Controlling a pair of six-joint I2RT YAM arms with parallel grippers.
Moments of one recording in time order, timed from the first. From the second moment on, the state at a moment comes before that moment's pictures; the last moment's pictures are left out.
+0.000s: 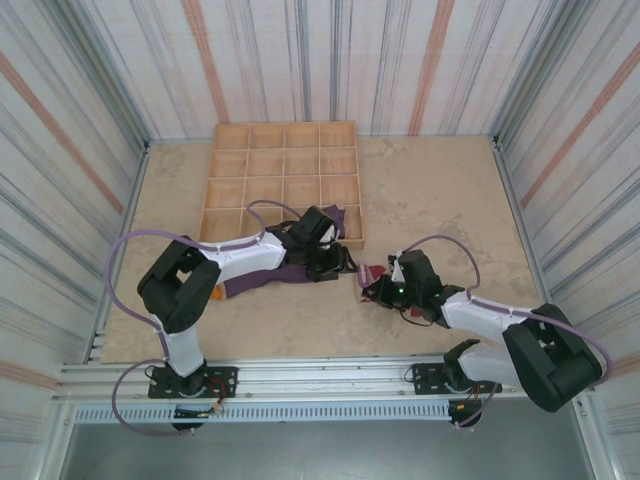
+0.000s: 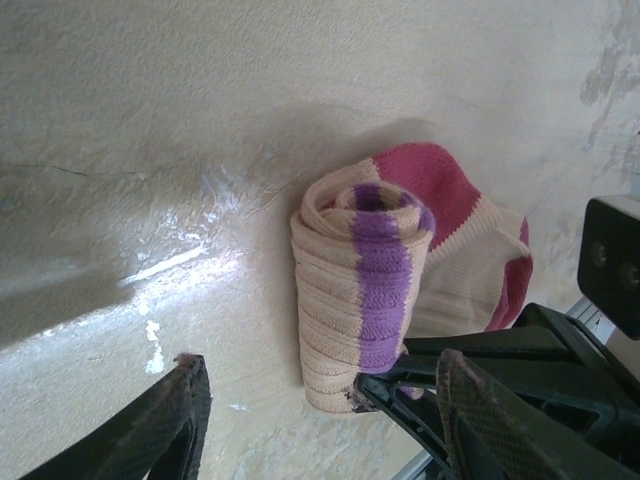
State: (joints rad) left arm -0.80 1.81 1.13 -0.30 0.44 -0.91; right arm 0.53 1.19 0.29 0.10 -0.38 0.90
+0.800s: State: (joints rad) left arm -0.88 1.99 1.24 -0.24 0.44 -0.83; right arm 0.45 1.10 0.19 0.15 -0.44 1.04
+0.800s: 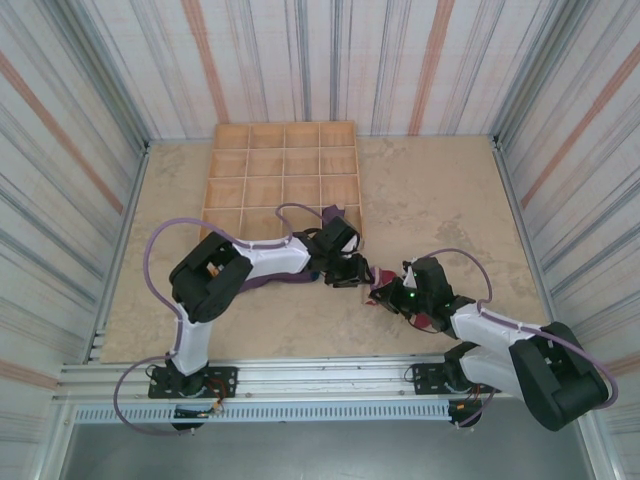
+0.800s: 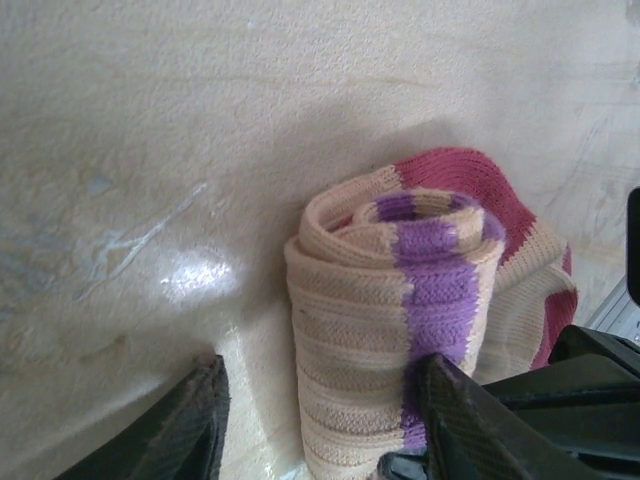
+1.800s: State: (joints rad) left arm -0.88 2.07 1.29 -0.13 0.48 -0.84; right arm 0.38 0.96 0.26 -0.09 -0.44 0.98
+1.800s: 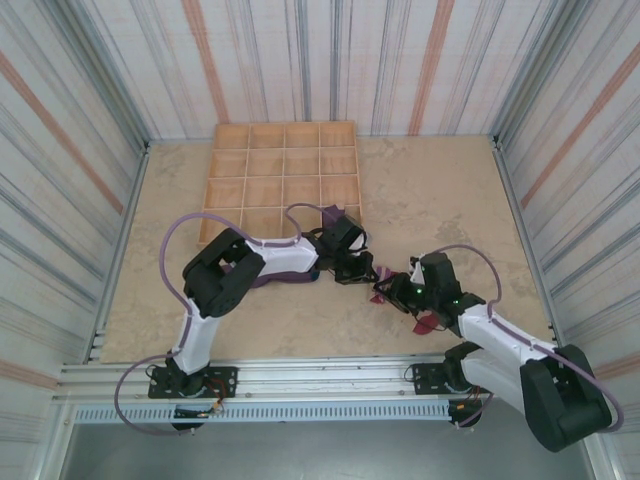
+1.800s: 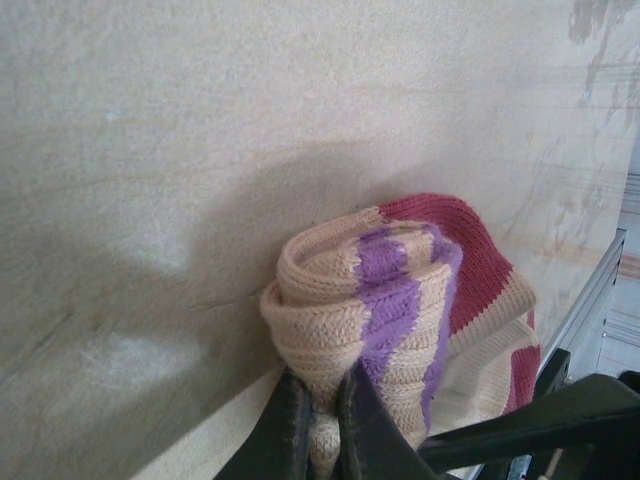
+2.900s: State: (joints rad) left arm -0.92 1.70 0.83 0.01 0.11 -1.22; right arm 0.36 1.55 0.74 -0.24 -0.26 0.64
